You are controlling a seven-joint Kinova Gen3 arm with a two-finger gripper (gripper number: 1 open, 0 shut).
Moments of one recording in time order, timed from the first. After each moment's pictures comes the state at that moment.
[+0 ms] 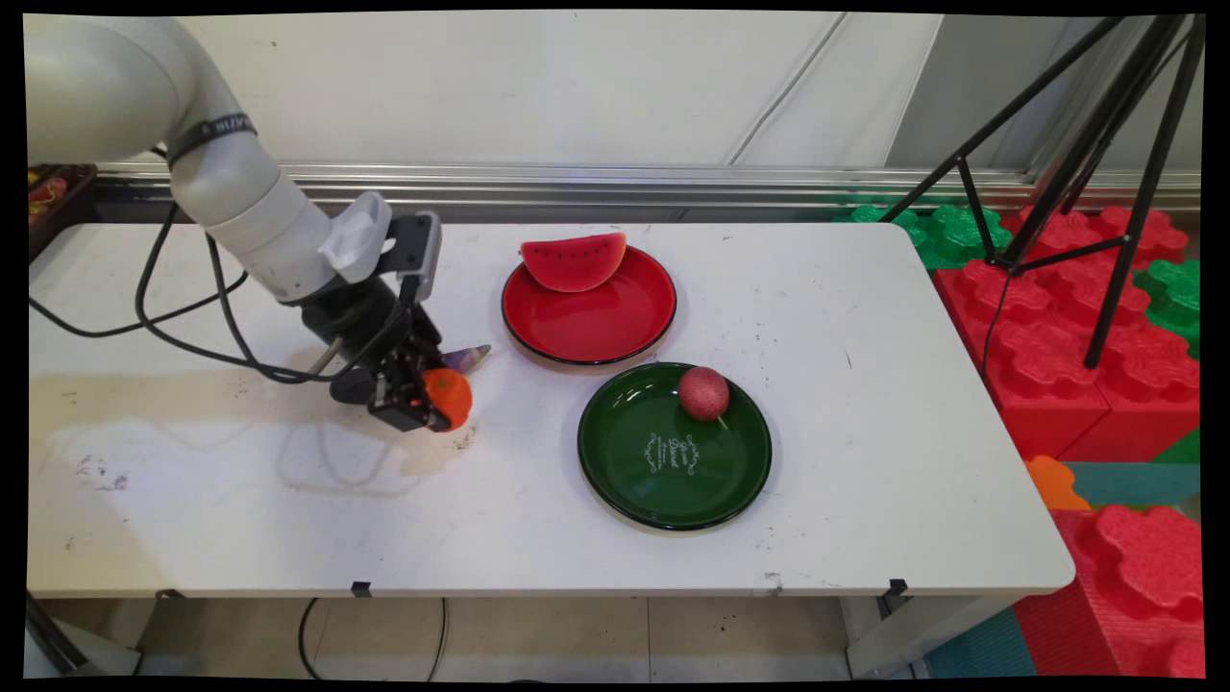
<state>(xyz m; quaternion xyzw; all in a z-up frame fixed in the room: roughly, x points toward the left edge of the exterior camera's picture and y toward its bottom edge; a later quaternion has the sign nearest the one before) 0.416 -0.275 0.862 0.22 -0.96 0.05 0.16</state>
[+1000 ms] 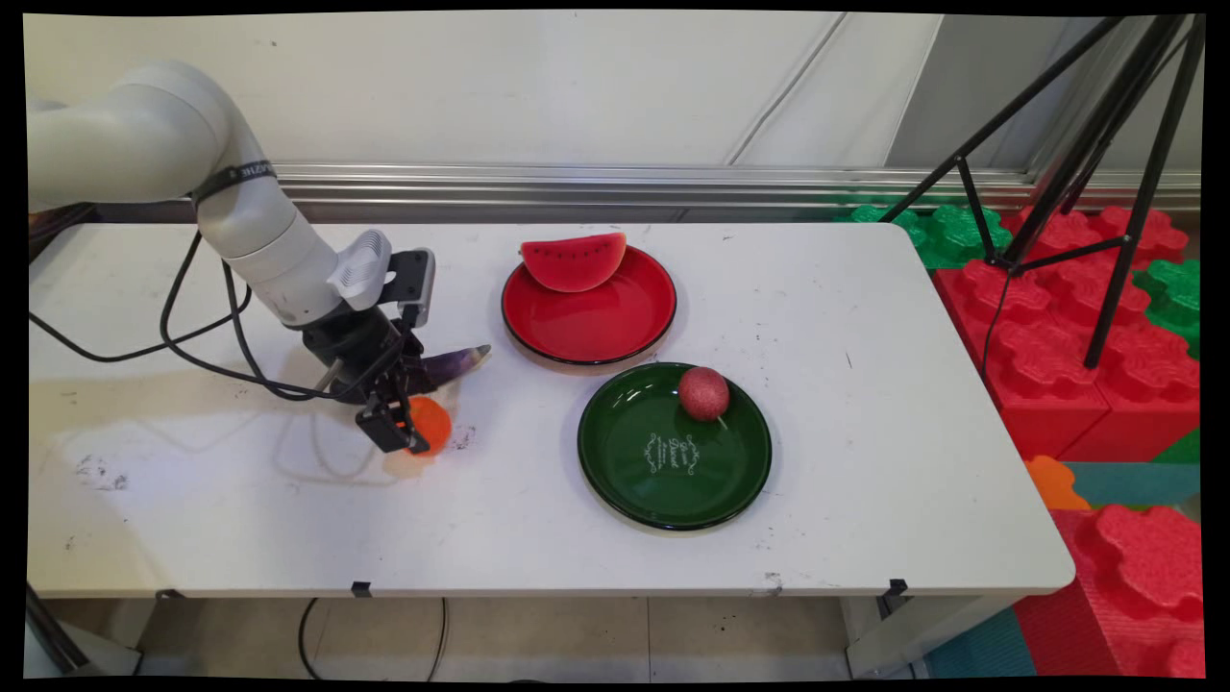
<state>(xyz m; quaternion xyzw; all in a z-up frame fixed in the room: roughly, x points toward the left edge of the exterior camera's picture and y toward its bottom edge) 0.441 -0.288 0.813 0.24 -0.96 0.03 0.13</state>
